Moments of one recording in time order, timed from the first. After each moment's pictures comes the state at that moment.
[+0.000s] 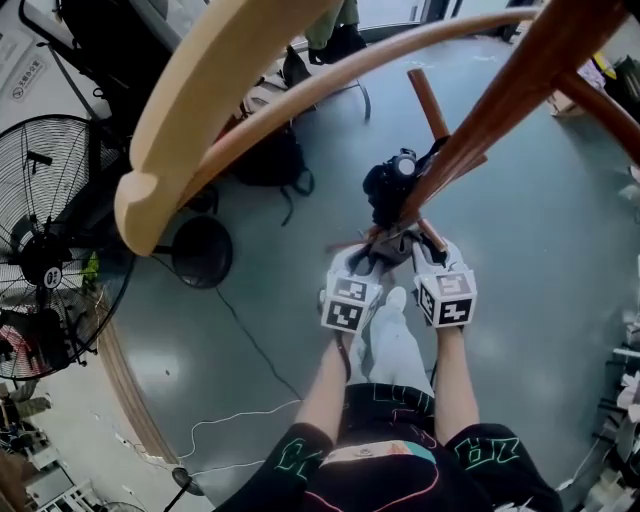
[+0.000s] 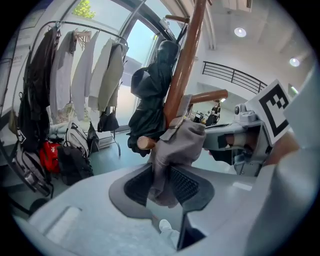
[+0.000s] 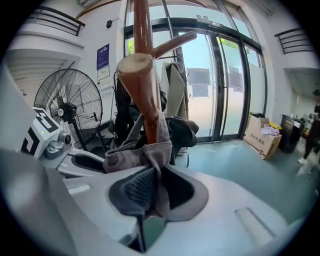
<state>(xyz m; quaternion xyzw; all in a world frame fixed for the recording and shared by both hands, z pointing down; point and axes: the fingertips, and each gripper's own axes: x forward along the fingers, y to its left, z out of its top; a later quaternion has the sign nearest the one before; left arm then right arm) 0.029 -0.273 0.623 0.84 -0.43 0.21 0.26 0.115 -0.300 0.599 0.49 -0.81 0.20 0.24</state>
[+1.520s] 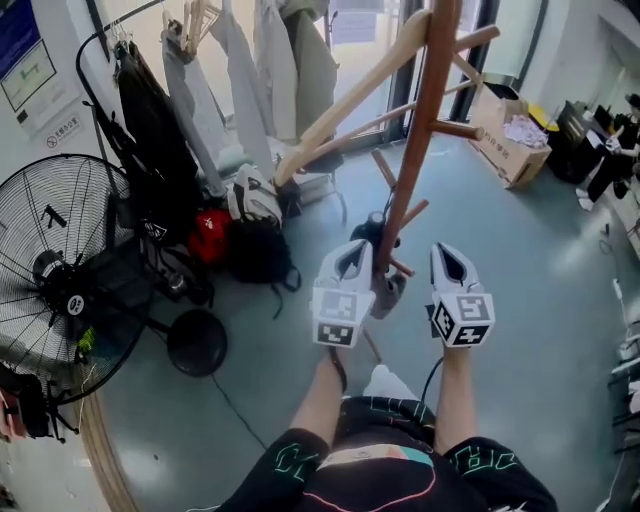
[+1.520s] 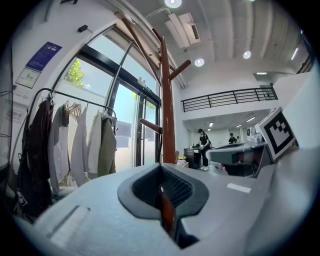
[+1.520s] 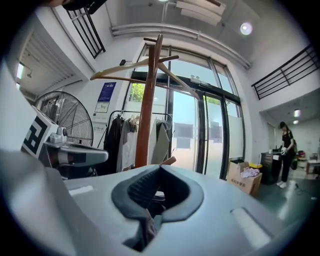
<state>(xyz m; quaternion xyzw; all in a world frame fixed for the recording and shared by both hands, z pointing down) 0.014 -0.305 0.384 0.88 -0.47 0.03 0.00 0.161 -0.291 0.386 0.60 -0.79 0.00 0.07</state>
